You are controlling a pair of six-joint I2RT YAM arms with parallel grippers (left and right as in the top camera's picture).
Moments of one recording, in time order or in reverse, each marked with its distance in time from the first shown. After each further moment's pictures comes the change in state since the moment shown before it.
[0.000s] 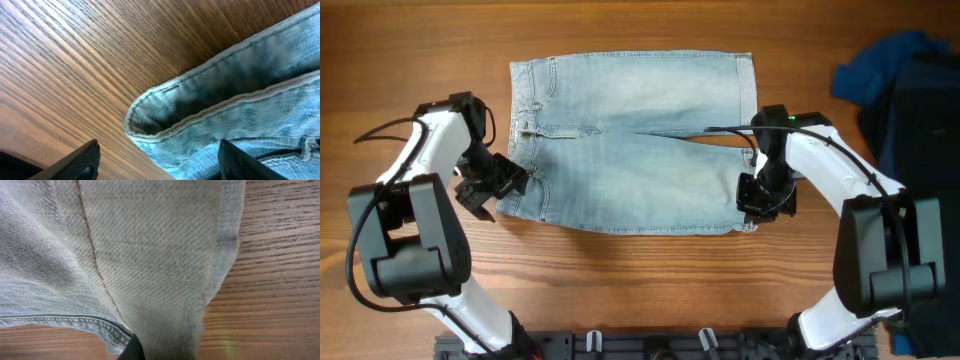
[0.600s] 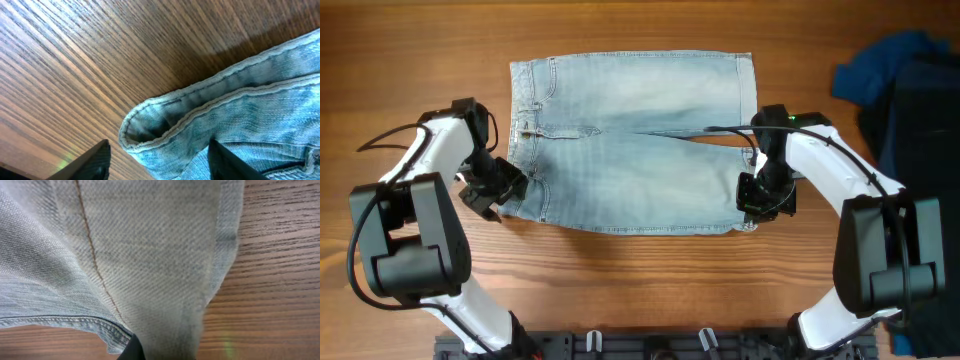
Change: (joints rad) left arm 0.000 0.000 -0.055 0.074 0.007 -0.044; right arm 0.000 0.000 0.000 0.006 0.000 0.000
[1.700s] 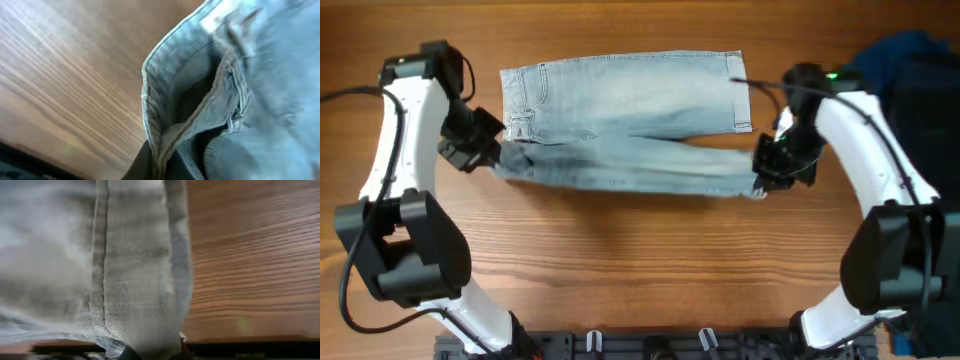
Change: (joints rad) left arm -0.002 -0.017 0.432 -0.291 0.027 0.053; right arm -0.117 -0.002 0.328 -0.263 -0.105 0.020
